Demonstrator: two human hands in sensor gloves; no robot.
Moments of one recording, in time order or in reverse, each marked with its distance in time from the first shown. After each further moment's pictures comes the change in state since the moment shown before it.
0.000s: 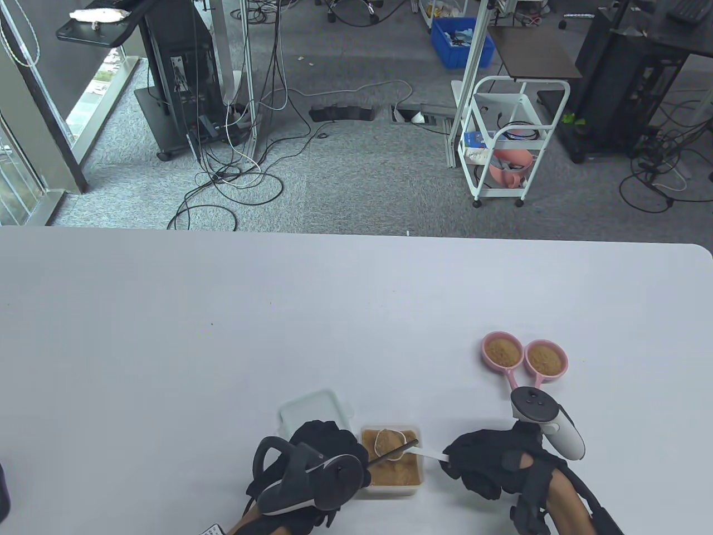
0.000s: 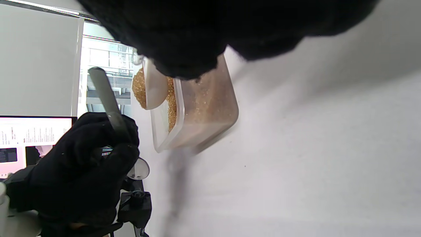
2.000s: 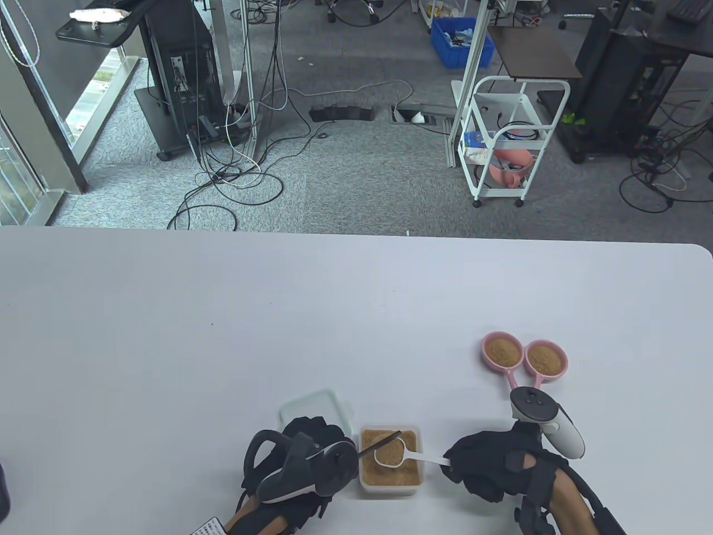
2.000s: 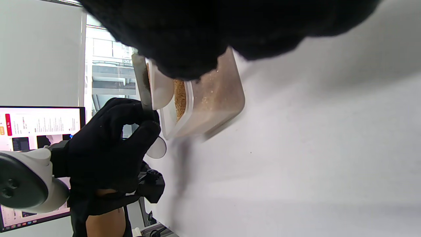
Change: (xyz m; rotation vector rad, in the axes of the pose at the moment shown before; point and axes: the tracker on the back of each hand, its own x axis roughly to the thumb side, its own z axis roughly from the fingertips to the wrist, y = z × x) left_hand -0.018 -0.005 -0.006 -0.064 0.078 -0.047; right_hand 0.000 0.001 0.000 0.055 -0.016 -0.008
